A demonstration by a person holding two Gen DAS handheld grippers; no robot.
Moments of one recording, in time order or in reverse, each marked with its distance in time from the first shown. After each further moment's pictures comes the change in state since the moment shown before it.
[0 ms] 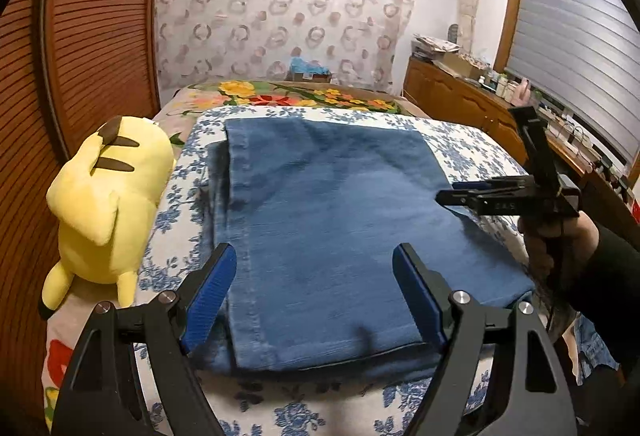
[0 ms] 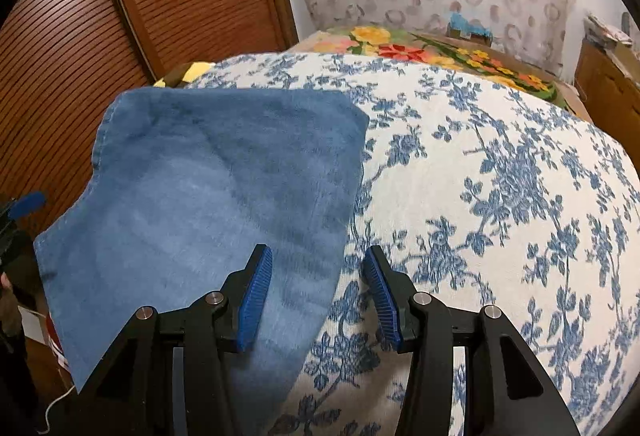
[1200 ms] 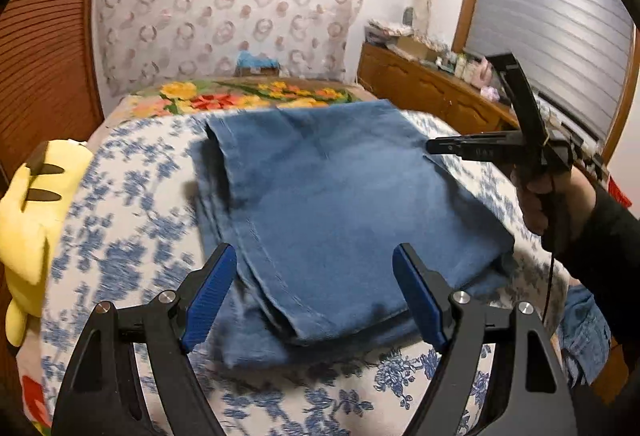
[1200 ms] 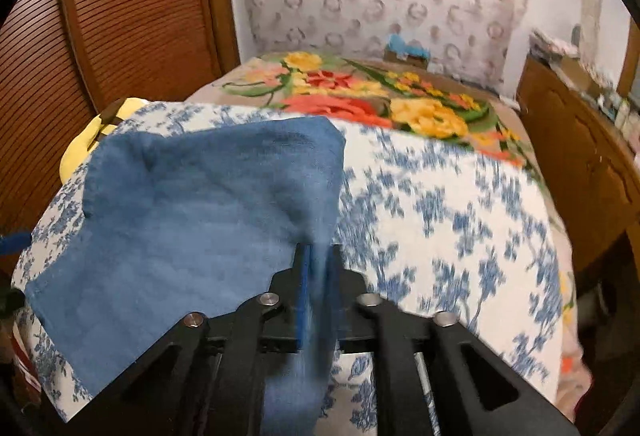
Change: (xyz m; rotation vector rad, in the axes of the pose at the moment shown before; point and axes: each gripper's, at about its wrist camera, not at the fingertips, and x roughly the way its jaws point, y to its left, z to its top) left arm 0.057 -0.084 0.026 0.085 0.050 -0.137; right arm -0.052 -0.100 0.006 0.047 -0.048 -0.208
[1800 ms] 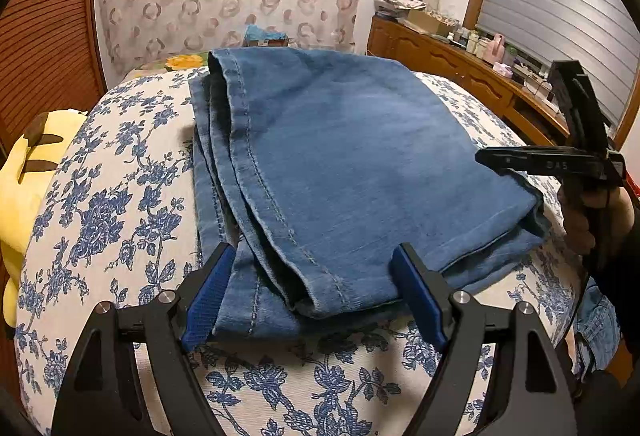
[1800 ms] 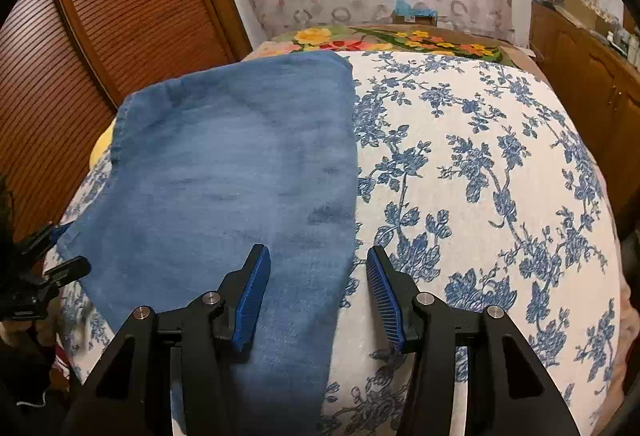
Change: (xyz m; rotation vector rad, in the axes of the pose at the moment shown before) left arm 0.024 0.002 -0.029 -0.012 0.078 0.040; right arm -0.006 -0.009 -0.055 0.116 0.047 0.141
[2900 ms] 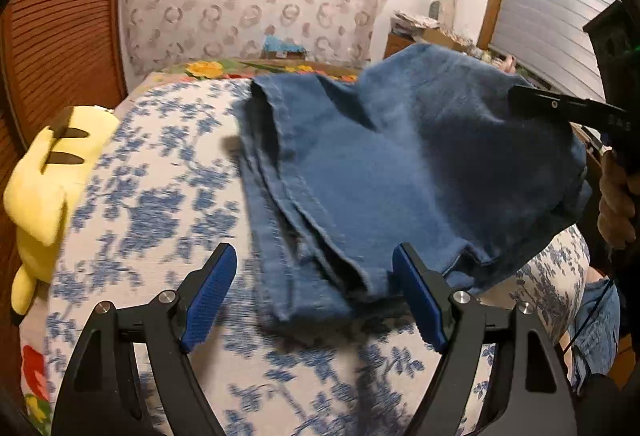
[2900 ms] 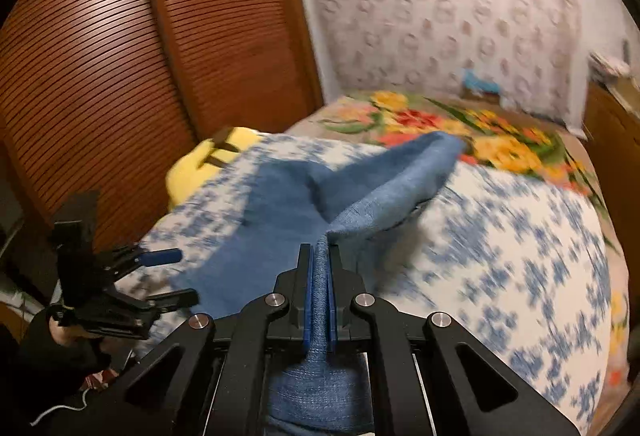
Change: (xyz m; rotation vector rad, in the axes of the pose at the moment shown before) left arm -0.038 0.029 -0.001 -0.061 -0.057 0.035; right arm -0.074 0.111 0.026 -0.220 -0.194 0.164
